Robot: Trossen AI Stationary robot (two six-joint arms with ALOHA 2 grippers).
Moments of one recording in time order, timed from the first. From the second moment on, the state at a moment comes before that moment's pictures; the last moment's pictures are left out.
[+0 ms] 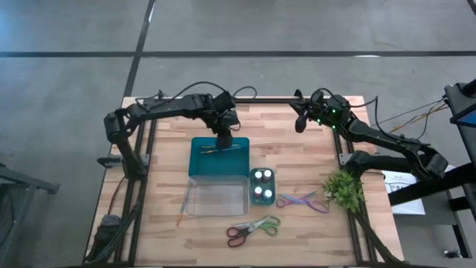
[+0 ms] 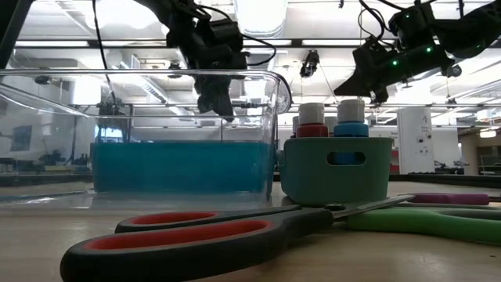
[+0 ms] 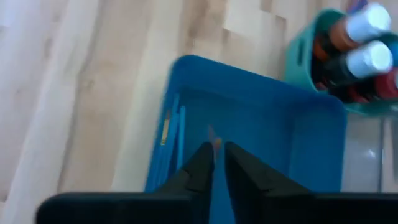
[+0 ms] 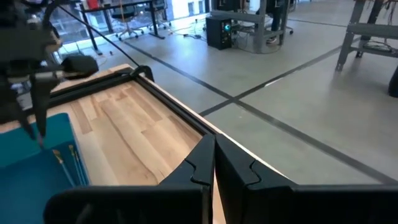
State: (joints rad) left arm 0.41 1.77 1.42 -0.80 0.31 0.11; right arm -0.74 0.97 0.45 0.32 -0.14 0.09
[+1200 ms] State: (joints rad) left arm 0.16 1.37 1.28 -1.31 0.10 -0.48; right arm -0.73 0.97 0.45 0.32 -0.19 0.11
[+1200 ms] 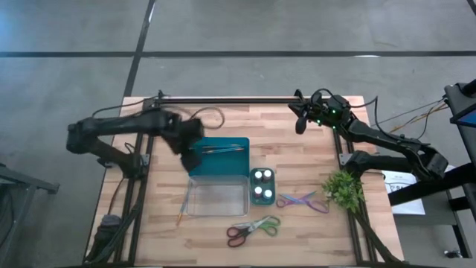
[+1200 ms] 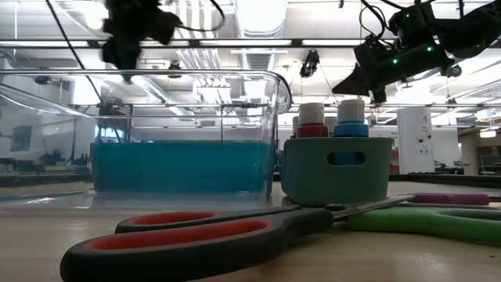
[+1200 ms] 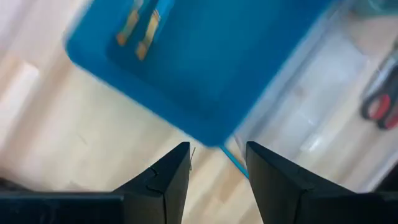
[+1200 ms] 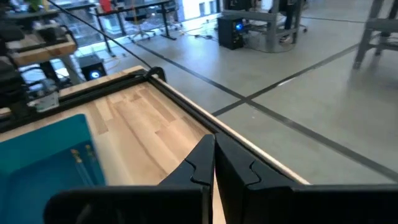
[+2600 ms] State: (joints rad) left arm -1.07 1.53 1.02 -0.95 -0.40 -2.05; right arm -0.53 0.85 0.44 0.23 -0.19 0.13
